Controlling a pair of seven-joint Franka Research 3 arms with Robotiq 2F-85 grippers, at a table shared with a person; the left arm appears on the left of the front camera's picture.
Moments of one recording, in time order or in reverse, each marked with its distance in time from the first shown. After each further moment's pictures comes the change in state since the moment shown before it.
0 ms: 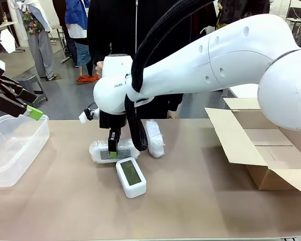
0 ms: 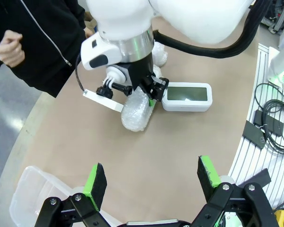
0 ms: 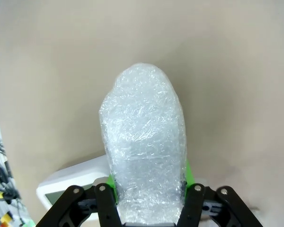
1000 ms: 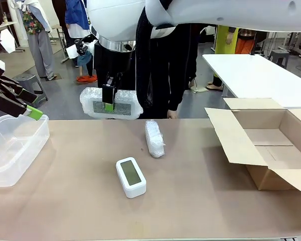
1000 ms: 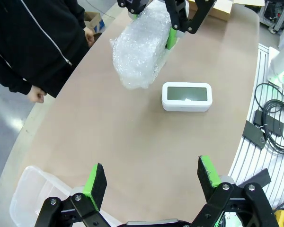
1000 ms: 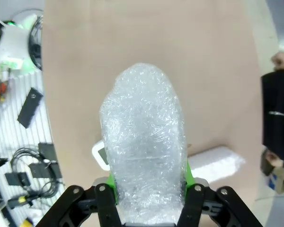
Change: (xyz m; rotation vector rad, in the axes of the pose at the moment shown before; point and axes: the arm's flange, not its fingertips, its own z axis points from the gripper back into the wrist) left arm 0.000 0.000 0.000 0.000 0.000 0.000; right arm -0.012 0.081 0.201 -0.162 -0.096 -0.083
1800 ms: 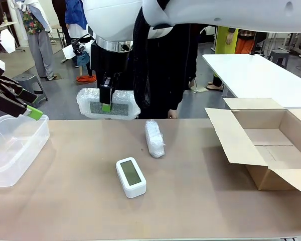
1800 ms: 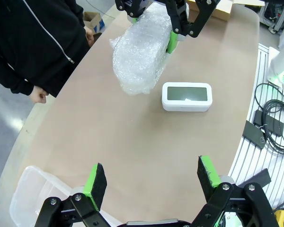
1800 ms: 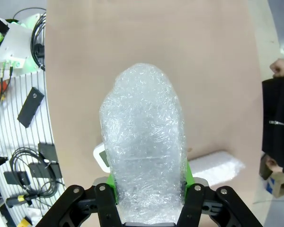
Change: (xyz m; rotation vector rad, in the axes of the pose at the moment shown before) left arm 0.000 0.000 0.000 0.000 0.000 0.000; right arm 0.006 0.004 0.000 0.005 -0.005 0.023
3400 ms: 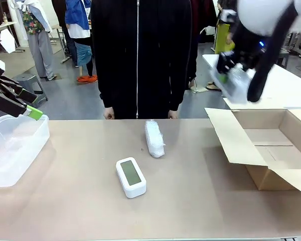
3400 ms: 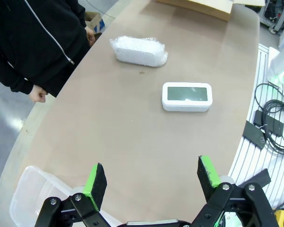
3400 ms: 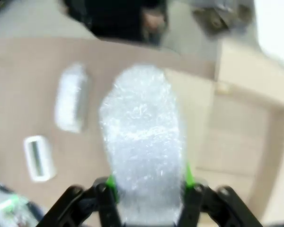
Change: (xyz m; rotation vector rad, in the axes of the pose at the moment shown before) left arm 0.000 0.000 0.000 0.000 0.000 0.001; right arm -0.343 -0.062 0.105 -0.364 -0.122 -1.259
